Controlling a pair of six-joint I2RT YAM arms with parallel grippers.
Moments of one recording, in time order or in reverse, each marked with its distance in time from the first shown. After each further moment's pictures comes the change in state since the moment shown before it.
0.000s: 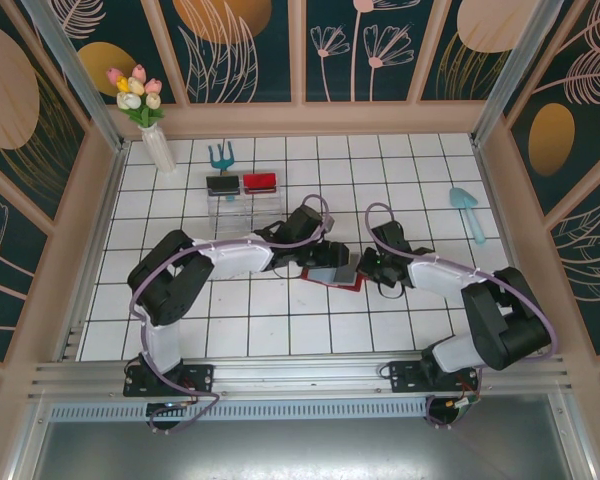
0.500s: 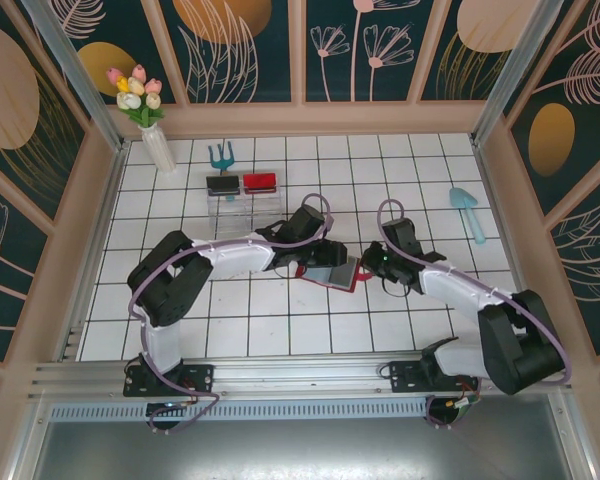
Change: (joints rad) left arm -0.009 -0.018 0.008 -0.047 -0.076 0.008; right arm -0.035 -0.141 -0.019 0.027 -0.044 -0.005
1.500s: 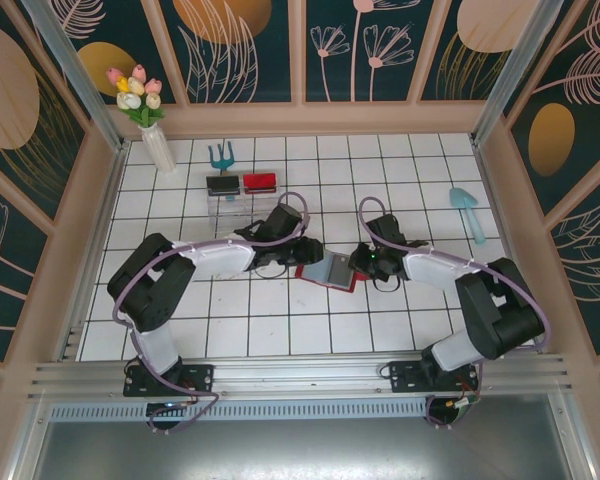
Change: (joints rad) left arm 0.099 -0.095 -0.140 0.008 -0.020 0.022; right arm 0.043 0.196 0.097 -0.047 -0.040 -0.034
